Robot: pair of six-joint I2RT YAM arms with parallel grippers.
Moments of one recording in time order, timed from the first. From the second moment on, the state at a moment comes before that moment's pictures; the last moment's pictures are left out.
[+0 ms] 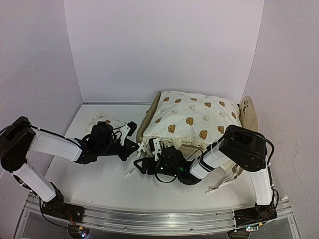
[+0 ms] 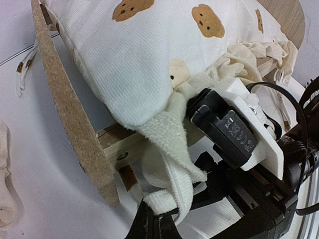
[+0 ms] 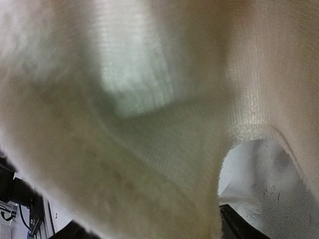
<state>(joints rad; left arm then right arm) -0.76 1.52 0.63 0.44 0.23 -0.06 1.07 2.17 0.97 0.86 -0.03 0.70</state>
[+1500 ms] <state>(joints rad) -0.78 1.44 0.57 0.79 -0.12 -0.26 1.07 2.17 1.00 0.68 0.13 0.52</state>
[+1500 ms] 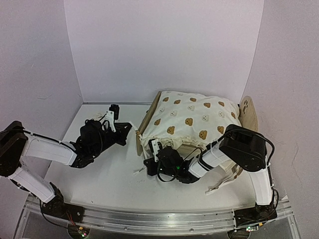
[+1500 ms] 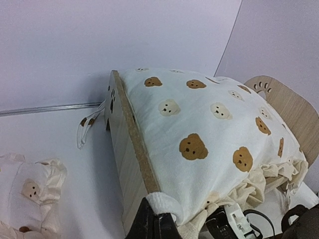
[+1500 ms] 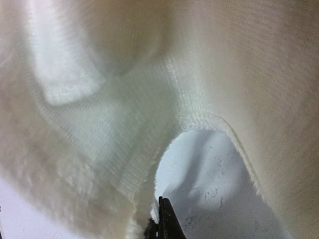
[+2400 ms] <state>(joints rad) -0.71 1.28 0.40 0.79 -0.18 -0.99 1.08 2.11 0.91 0.76 0.15 0.48</state>
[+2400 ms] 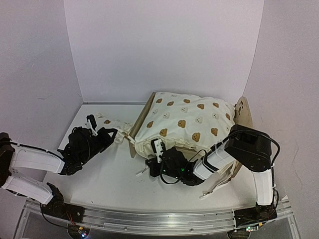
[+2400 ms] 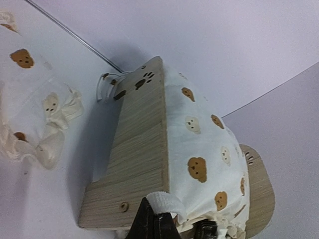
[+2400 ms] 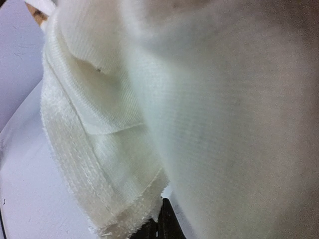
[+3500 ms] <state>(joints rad) -0.67 1.25 0.49 0.19 0.18 -0.68 1.07 2.11 1.03 0.53 -0.16 0.36</state>
